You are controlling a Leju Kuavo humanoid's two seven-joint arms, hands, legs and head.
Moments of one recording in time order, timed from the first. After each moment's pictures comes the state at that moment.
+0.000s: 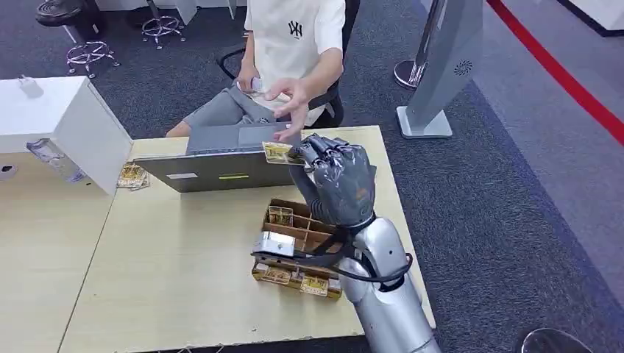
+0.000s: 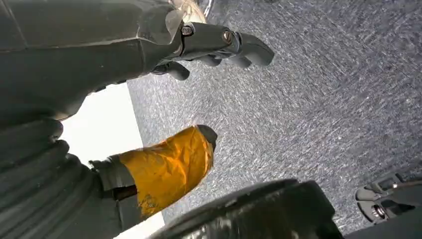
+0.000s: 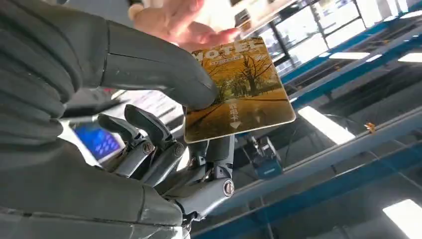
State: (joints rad) left arm -0.18 -0.09 -1.54 -0.15 0.68 0.29 0.33; right arm -0.33 0.31 0.31 -1.46 1.34 -0.69 -0.45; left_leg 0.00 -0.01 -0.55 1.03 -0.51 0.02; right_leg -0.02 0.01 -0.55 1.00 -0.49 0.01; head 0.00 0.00
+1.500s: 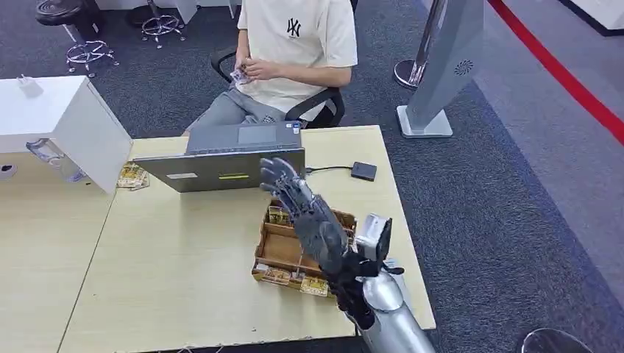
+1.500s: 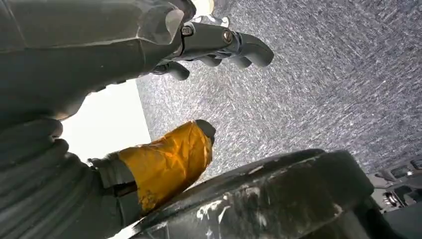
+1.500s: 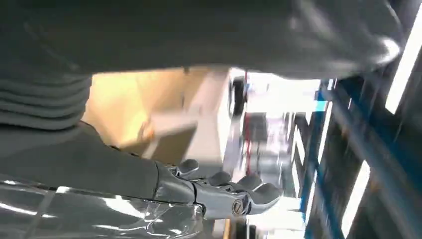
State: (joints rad) left arm -0.15 -0.10 -1.54 -0.15 0.74 0.32 0.30; right arm -0.21 0.19 0.44 -1.45 -0.16 0.23 -0.52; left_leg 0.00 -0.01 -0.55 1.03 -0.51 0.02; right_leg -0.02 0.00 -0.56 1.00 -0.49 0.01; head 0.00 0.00
